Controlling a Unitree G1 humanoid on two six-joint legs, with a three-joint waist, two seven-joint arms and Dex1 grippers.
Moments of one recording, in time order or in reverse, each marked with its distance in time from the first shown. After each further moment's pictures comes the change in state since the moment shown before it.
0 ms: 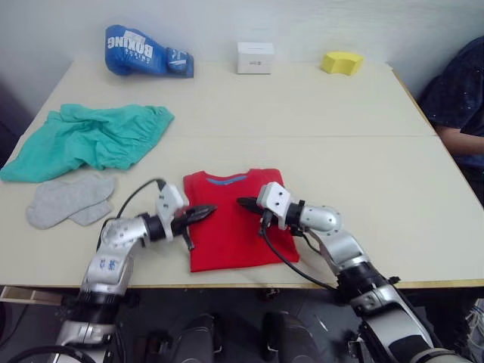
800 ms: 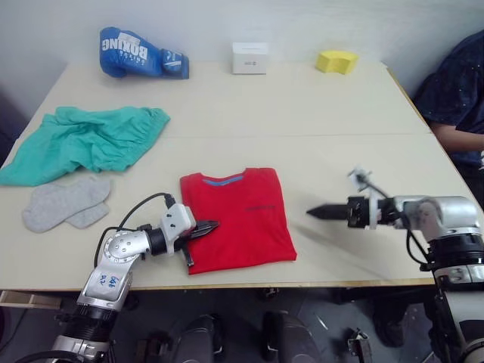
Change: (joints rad) left arm 0.029 0.028 -0.028 -0.034 0.046 -0.084 -0.023; right arm -0.090 -0.491 -0.180 -0.135 0.564 1.344 0.385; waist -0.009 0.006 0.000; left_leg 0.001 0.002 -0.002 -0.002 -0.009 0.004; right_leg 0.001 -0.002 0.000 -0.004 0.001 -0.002
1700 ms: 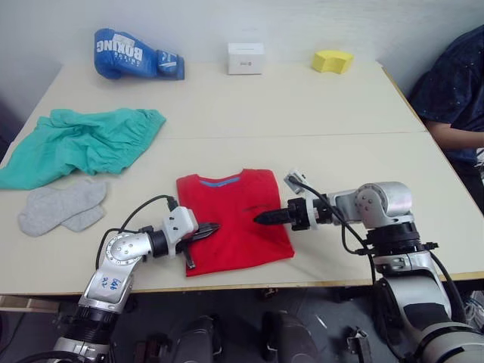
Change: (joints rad) left arm 0.015 -0.002 -0.011 -0.011 0.026 -0.006 0.025; right arm -0.104 0.342 -0.032 -0.075 0.022 0.299 -0.312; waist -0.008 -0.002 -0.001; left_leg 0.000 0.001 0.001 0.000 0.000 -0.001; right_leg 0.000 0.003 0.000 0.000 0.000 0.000
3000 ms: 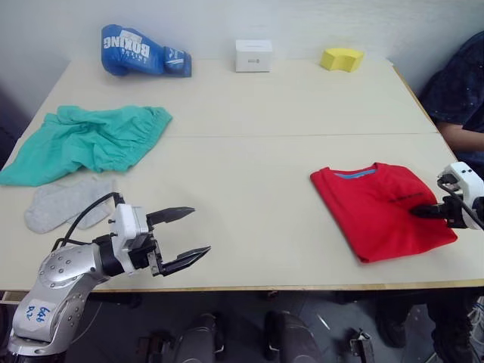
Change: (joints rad) left arm 0.266 0.148 0.299 -0.464 -0.443 0.269 -0.063; right arm -0.079 -0.644 0.077 0.814 -0.449 -0.888 0.354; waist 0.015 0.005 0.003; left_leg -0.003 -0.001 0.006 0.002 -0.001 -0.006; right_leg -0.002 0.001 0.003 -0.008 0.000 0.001
